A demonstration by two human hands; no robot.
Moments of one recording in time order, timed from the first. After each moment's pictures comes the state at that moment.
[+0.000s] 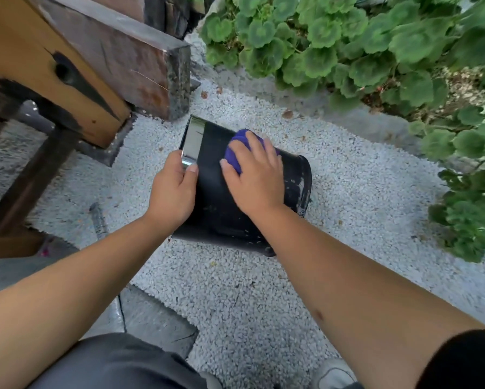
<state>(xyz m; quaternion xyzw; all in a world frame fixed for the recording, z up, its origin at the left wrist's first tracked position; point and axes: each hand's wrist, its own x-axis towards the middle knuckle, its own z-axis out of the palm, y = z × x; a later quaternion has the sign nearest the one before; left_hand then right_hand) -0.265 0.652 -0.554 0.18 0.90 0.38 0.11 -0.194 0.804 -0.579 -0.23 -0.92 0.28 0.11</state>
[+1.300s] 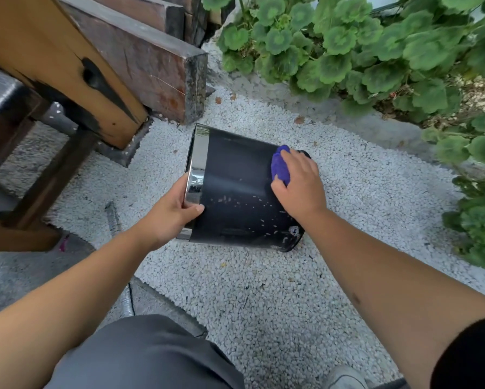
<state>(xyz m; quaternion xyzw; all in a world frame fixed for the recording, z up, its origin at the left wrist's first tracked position) -0.265 0.592 -0.557 0.21 0.73 0.50 0.41 -0.160 0.851 -0.611 -0.26 -0.91 0.31 0.06</state>
